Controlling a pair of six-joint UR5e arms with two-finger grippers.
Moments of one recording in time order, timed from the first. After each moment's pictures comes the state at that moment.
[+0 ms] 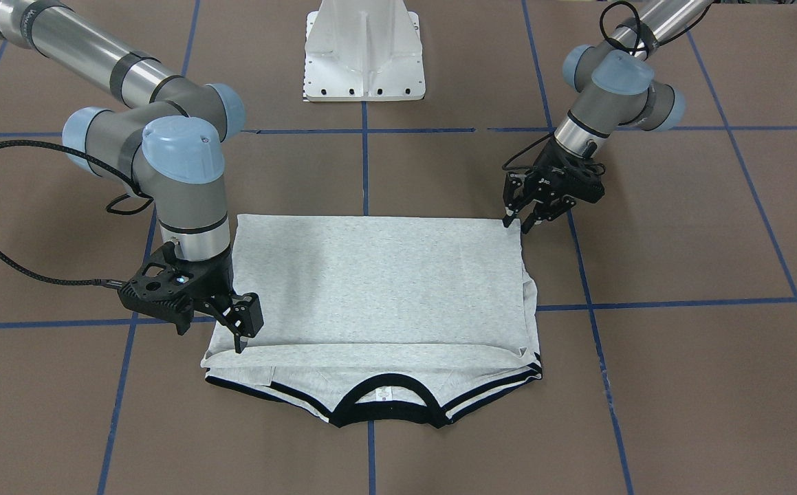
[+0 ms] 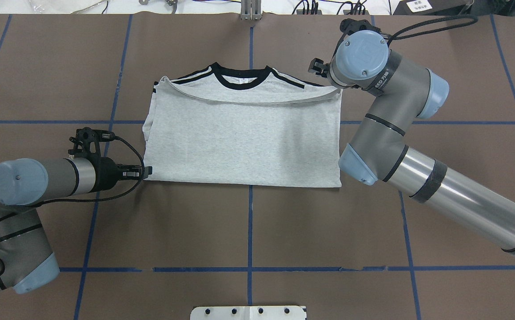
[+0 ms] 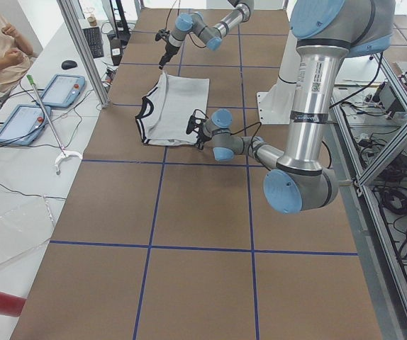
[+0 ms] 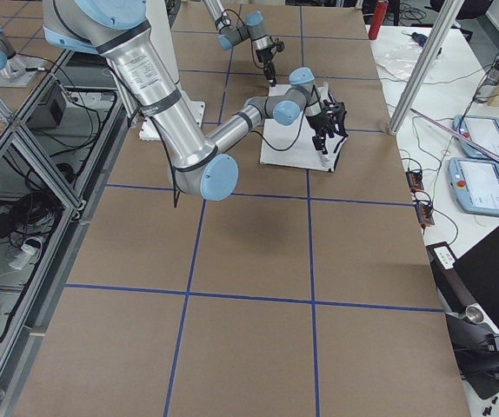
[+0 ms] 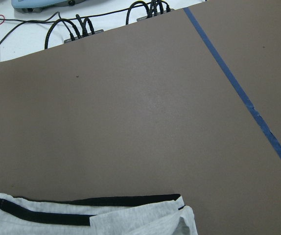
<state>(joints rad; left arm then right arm) -0.53 -1.72 -1.66 -2.56 -1.68 -1.17 0.75 -0.92 1.48 -1.35 1.58 1.40</state>
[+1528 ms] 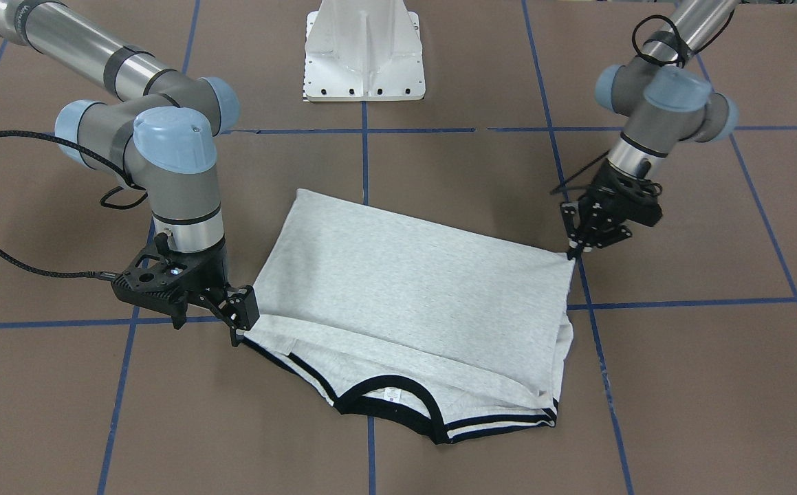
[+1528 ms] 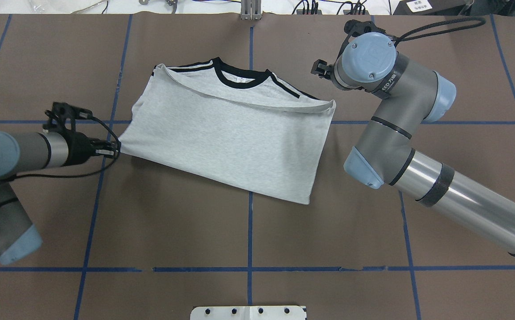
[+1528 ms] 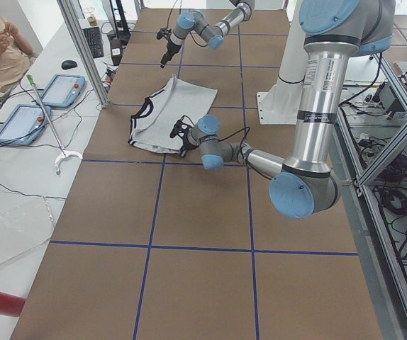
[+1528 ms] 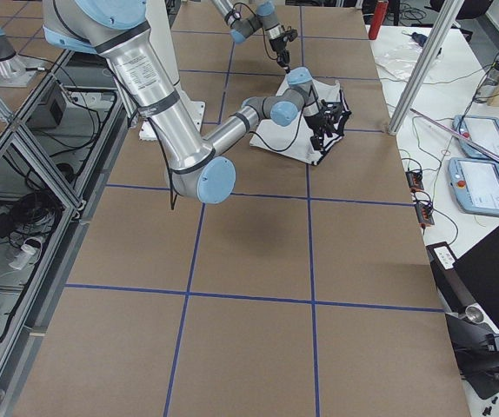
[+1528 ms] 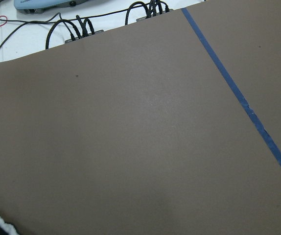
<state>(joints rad) -0.79 -1.73 -1.55 -2.55 -1.77 -0.80 0.75 -0.95 1.52 -1.35 1.58 1.40</state>
